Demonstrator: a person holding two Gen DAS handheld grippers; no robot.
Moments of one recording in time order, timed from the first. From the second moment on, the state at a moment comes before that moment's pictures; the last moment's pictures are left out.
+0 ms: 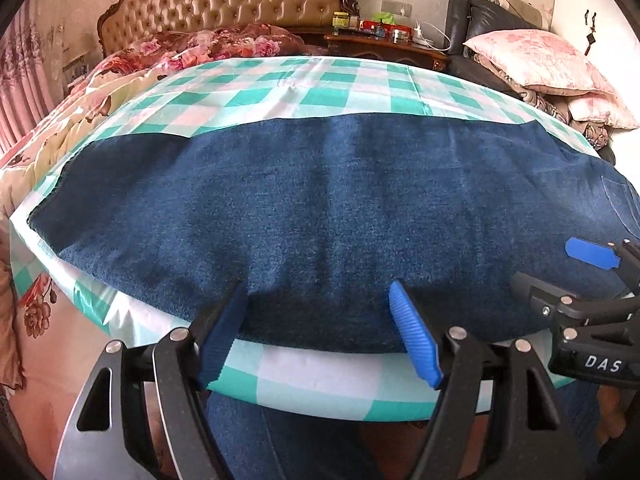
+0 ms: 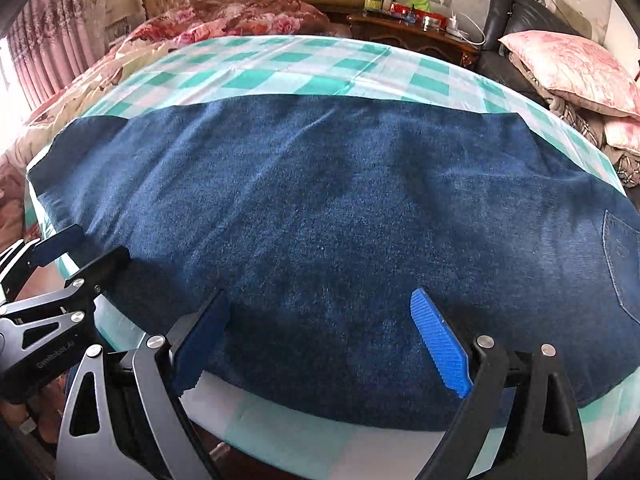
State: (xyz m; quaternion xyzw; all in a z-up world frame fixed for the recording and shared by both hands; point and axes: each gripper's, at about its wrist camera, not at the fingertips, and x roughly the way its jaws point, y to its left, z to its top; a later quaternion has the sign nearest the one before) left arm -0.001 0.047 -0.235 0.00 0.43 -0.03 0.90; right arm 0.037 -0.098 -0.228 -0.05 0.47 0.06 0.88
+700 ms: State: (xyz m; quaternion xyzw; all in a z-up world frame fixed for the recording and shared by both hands) left arm 0.173 0.038 -0.227 0.08 0.47 -0.11 0.87; right arm 0.043 -0.098 -0.229 -0.05 0.49 0.05 0.87
